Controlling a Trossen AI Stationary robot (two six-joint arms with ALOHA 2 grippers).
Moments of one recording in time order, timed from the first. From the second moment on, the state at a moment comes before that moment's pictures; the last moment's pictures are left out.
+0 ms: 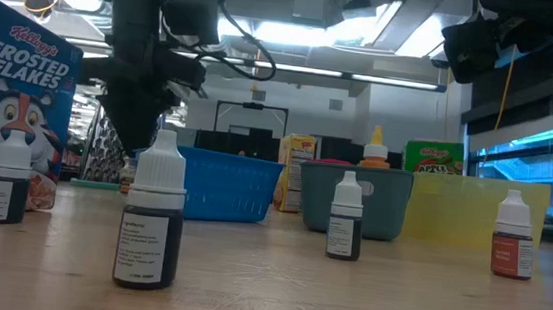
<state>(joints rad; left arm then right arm) 0.14 1.49 0.89 -0.83 -0.08 0.13 0.20 0.77 0.43 0.07 -0.13 0.18</state>
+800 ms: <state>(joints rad) 0.15 1.50 0.89 -0.80 -0.05 0.11 0.20 0.77 0.43 0.07 -0.13 0.18</state>
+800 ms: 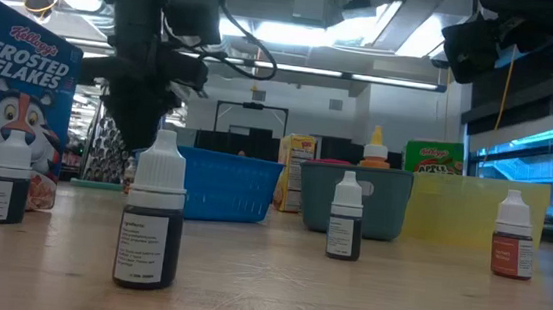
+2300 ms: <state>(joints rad) 0.13 1.50 0.89 -0.78 -0.11 0.09 0.20 0.77 0.43 0.07 -0.13 0.18</state>
